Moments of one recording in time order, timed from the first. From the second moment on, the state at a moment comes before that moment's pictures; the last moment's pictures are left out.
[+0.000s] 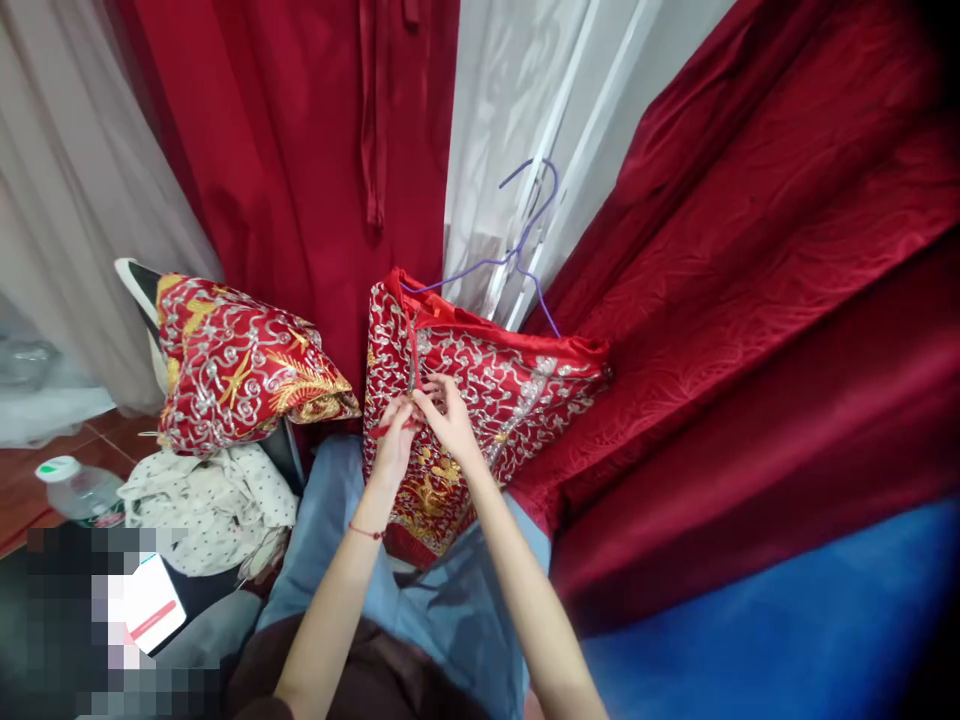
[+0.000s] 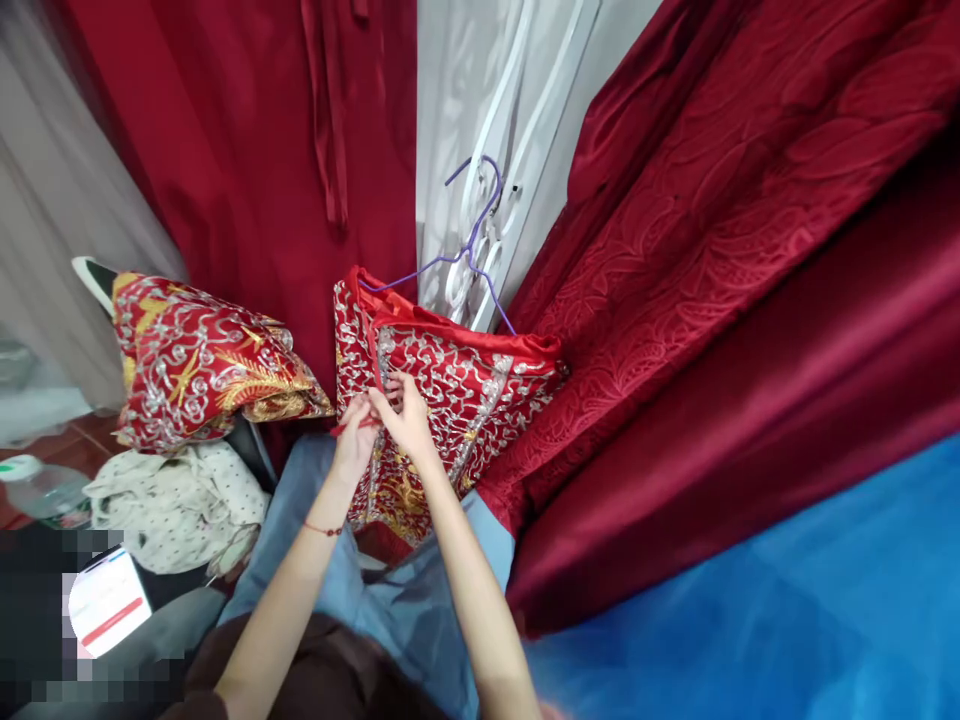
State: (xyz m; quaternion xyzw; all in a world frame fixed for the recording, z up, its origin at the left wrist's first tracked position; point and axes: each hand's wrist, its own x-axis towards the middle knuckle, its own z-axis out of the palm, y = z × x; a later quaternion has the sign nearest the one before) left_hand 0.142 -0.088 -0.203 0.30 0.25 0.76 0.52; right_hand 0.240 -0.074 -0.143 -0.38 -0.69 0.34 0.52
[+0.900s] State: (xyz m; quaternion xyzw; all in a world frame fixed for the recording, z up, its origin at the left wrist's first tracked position) left_hand 0.130 -0.112 -0.198 0.40 0.44 0.65 0.48; right_hand 0.217 -0.108 -0.181 -0.31 -0.44 0.58 0.61
